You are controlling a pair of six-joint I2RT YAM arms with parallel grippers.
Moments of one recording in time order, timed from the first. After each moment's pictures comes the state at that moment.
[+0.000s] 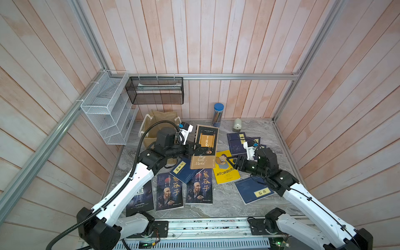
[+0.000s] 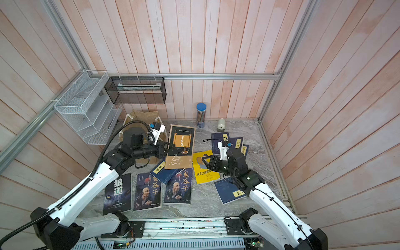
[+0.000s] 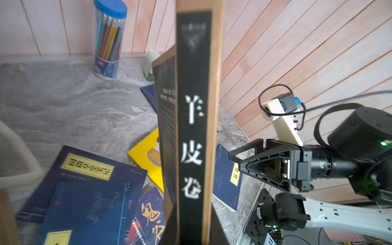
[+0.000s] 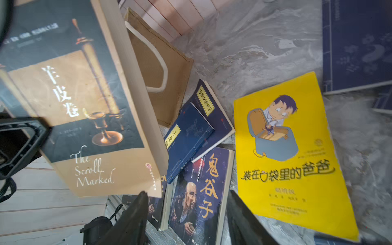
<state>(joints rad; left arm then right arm) -0.51 1.18 1.19 -0.46 0.45 -0.30 0.53 0.94 0.76 -0.27 -0.33 0.74</state>
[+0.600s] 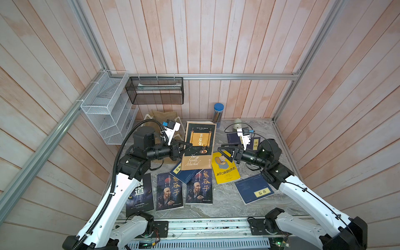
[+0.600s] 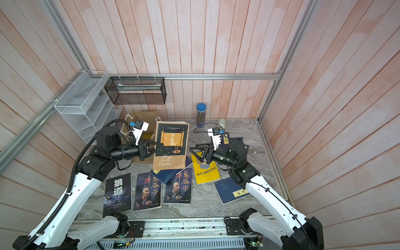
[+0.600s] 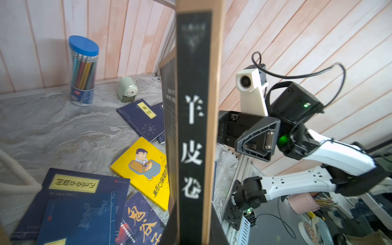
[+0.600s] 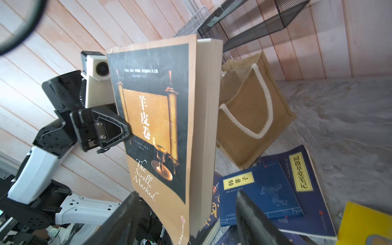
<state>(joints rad) -0.34 1.05 1.21 -0.50 0.82 -0.26 0.54 1.02 0.82 0.17 -0.67 0.65</state>
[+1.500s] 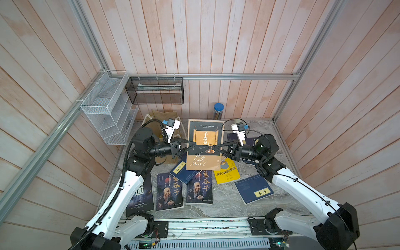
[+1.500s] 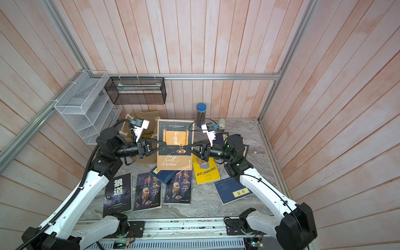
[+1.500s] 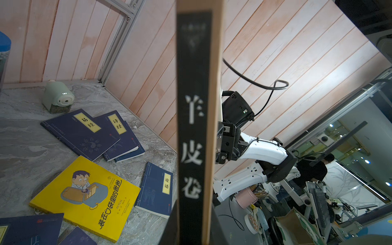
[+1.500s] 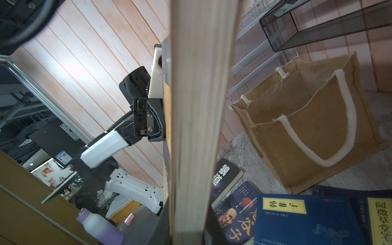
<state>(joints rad) -0.30 1.09 1.05 -0.02 1.07 -0.60 0.54 1.15 0.87 0.44 -0.91 0.77</state>
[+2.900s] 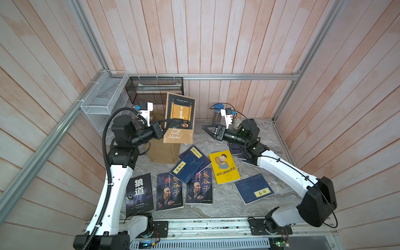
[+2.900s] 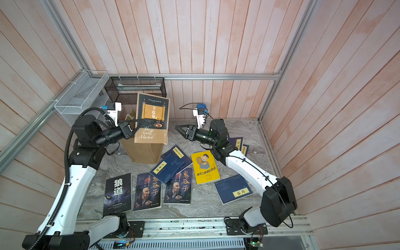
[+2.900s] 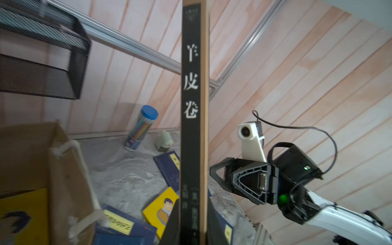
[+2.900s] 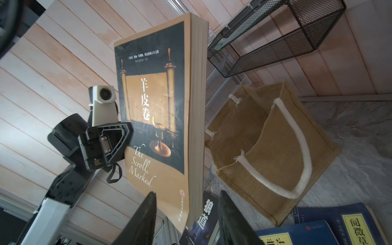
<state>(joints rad) 0.00 1.17 1.37 -0.34 0.77 -0.43 0.62 1.50 1.25 0.27 -0.57 0.82</state>
